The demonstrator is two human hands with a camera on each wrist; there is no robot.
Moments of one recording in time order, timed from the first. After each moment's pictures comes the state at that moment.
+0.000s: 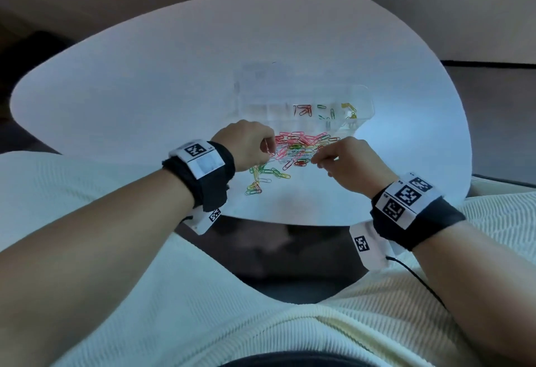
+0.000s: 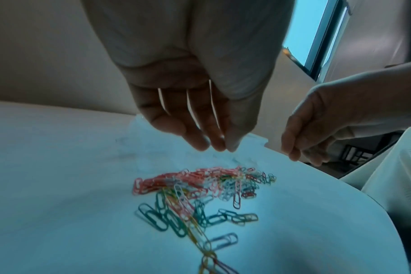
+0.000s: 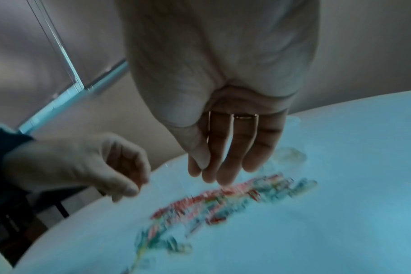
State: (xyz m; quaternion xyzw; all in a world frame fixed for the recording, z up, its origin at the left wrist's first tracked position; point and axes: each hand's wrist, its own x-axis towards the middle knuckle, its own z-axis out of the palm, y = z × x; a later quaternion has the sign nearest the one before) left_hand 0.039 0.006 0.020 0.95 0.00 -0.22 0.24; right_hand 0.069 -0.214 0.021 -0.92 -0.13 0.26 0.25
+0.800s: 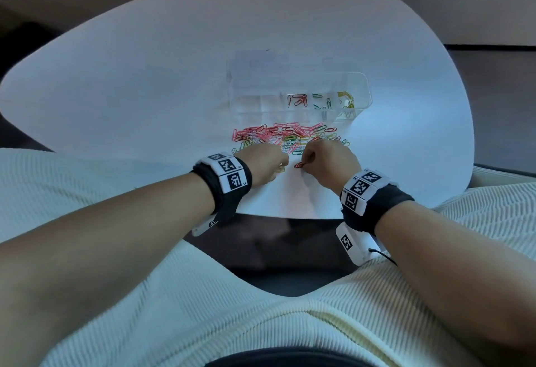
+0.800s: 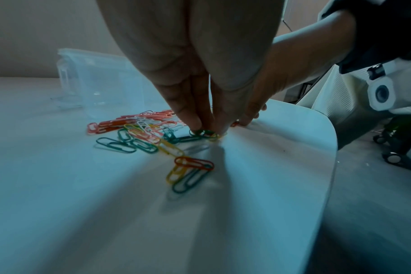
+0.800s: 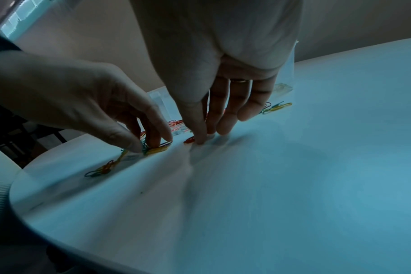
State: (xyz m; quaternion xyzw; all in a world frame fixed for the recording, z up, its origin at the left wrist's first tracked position) left_hand 0.040 -0.036 -0.036 0.94 -0.18 -0.29 0.07; right_hand 0.074 -0.204 -0.044 -0.95 -0.14 0.24 0.16
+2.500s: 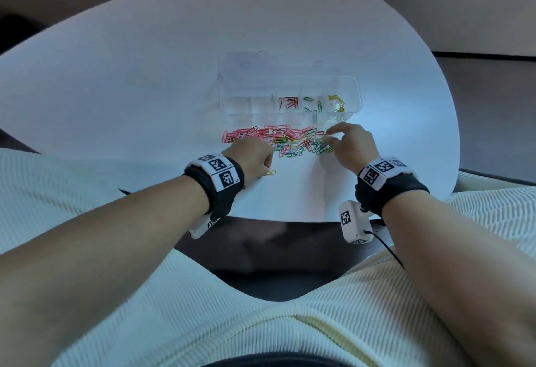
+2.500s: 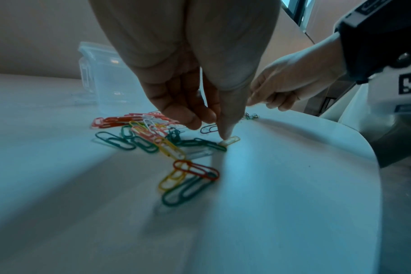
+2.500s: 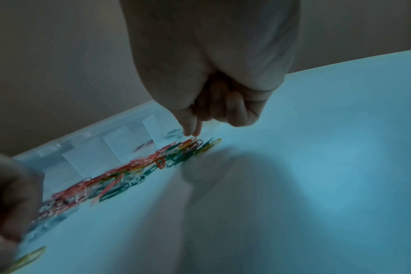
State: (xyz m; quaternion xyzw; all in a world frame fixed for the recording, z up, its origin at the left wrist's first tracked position) left_hand 0.044 -0.034 -0.035 0.95 -0.05 -0.25 0.19; right_hand 0.119 -0.249 -0.047 -0.95 0.01 0.19 0.25
